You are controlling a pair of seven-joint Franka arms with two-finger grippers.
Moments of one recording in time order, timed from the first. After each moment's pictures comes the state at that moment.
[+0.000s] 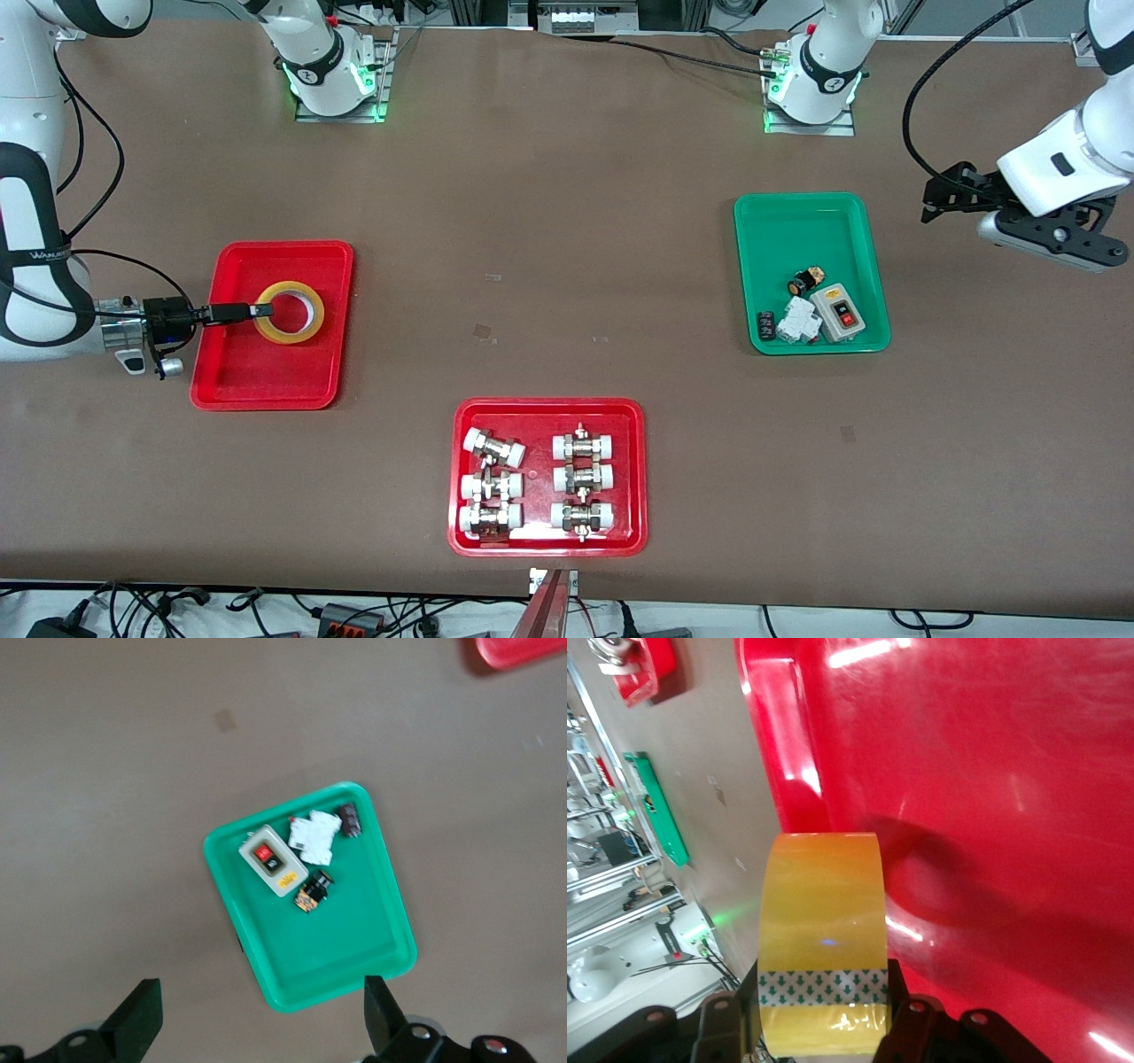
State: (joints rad) left arm 0.18 0.00 -0.22 -1.67 0.00 1.59 0.19; right arm -0.35 0.76 0.01 -1.59 0.64 1.58 -0.62
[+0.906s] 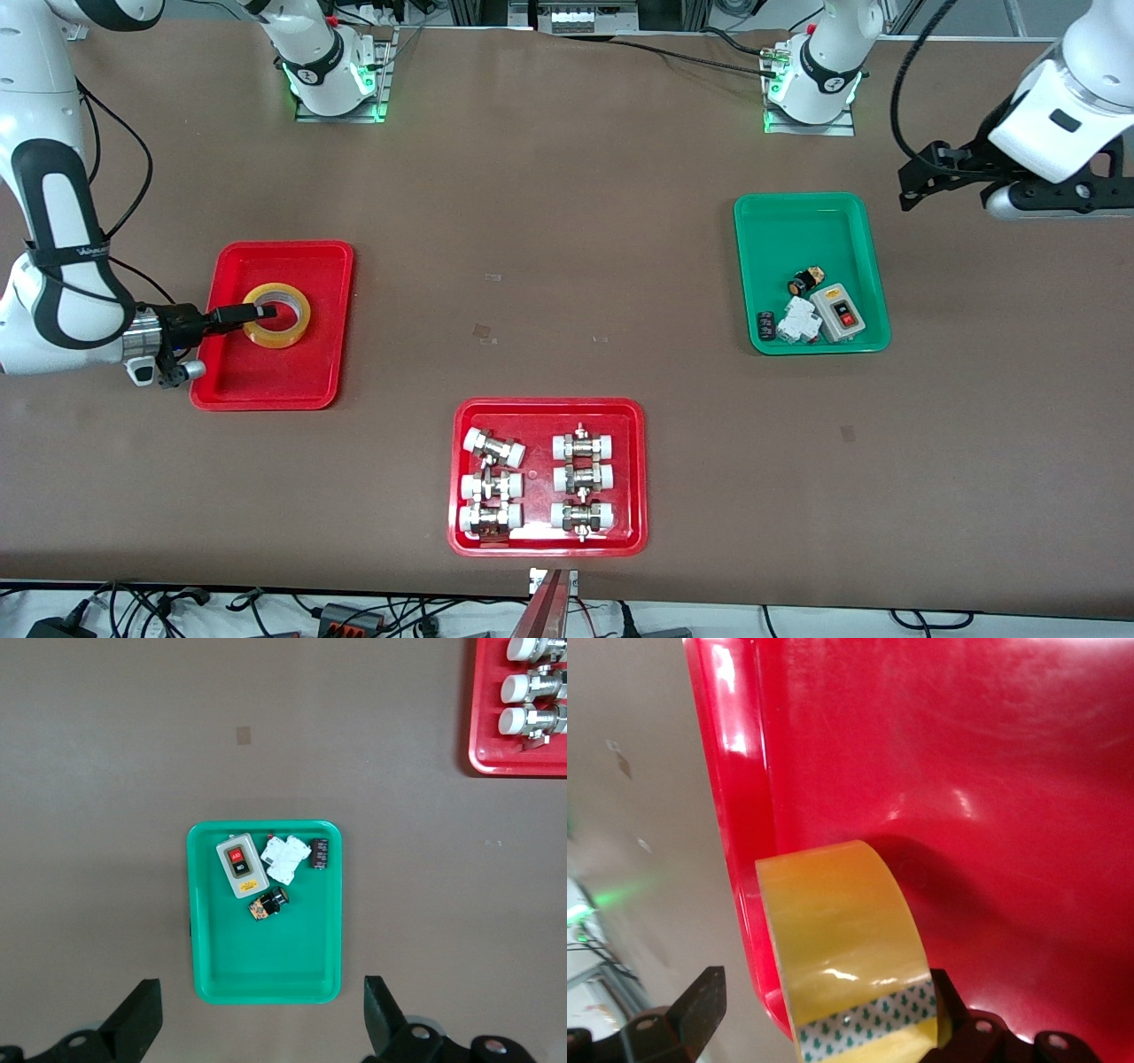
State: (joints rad) left arm 0.17 0.00 -0.34 -1.54 0.00 1.51 -0.21; right arm -0.27 0.71 0.03 -1.59 0.42 1.70 -0.60
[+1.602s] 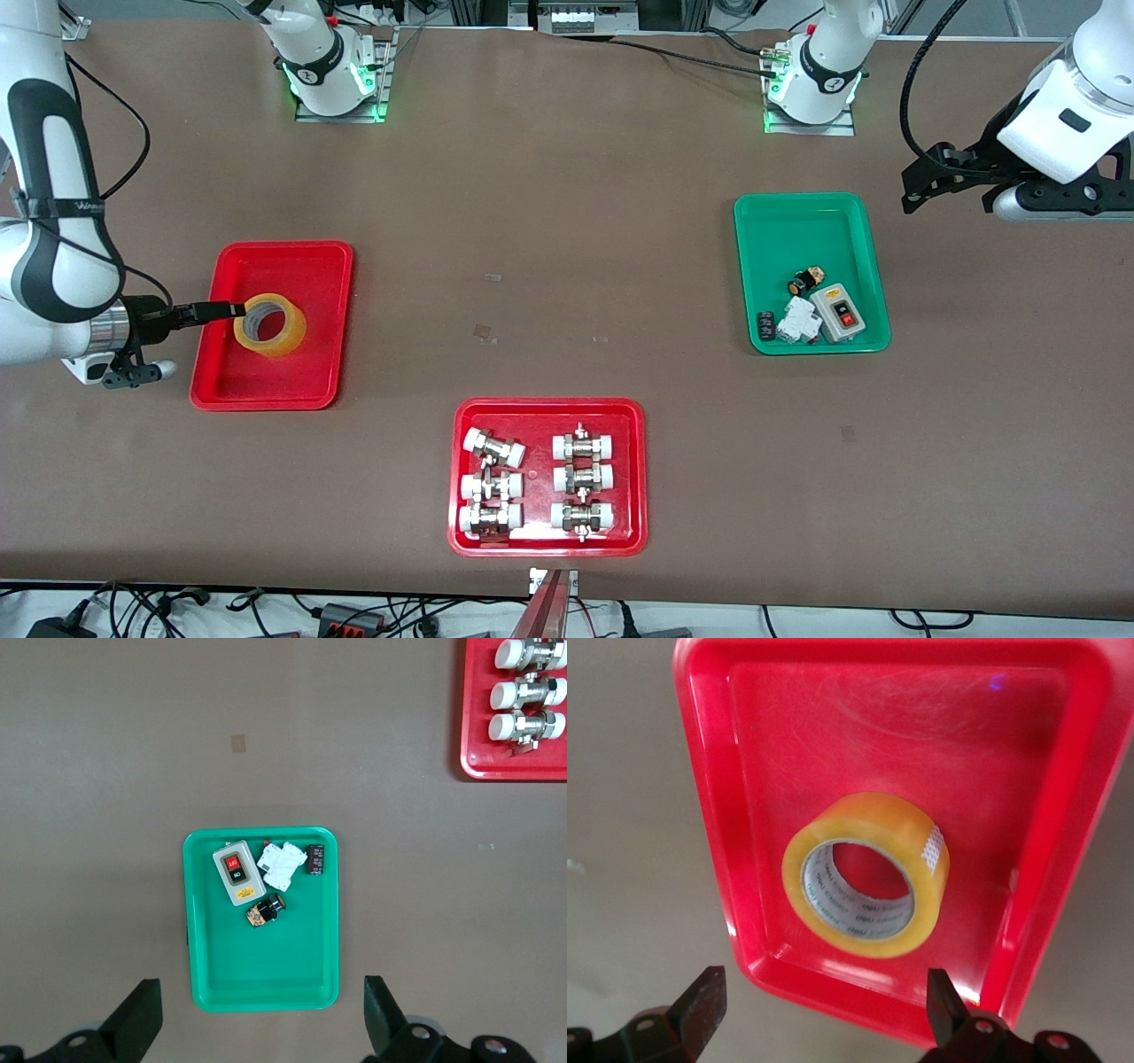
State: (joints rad) left arm 0.18 0.00 -0.33 -1.54 -0.02 1.53 -0.17; right arm -0.19 0.55 0.03 -1.56 0.17 1.68 -0.30
